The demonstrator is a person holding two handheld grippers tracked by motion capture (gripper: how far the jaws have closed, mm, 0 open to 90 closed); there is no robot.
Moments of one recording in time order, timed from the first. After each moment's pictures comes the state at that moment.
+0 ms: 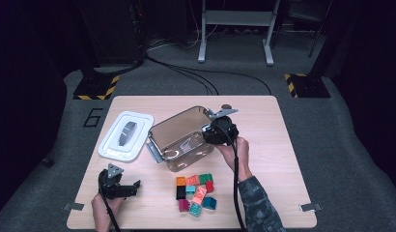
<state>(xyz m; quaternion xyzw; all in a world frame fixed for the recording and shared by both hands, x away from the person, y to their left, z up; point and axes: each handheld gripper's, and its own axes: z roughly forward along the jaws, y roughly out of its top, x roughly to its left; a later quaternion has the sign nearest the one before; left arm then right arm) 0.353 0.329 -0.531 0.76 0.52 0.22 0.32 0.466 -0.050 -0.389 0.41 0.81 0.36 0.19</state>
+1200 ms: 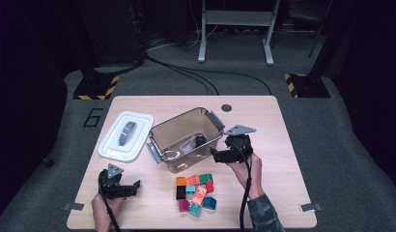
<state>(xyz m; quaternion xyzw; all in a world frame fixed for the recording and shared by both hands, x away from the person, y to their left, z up) 0.352 0.328 -0.532 0.76 0.52 0.22 0.32 0.414 -0.088 -0.403 0.42 0.80 0.39 0.20</state>
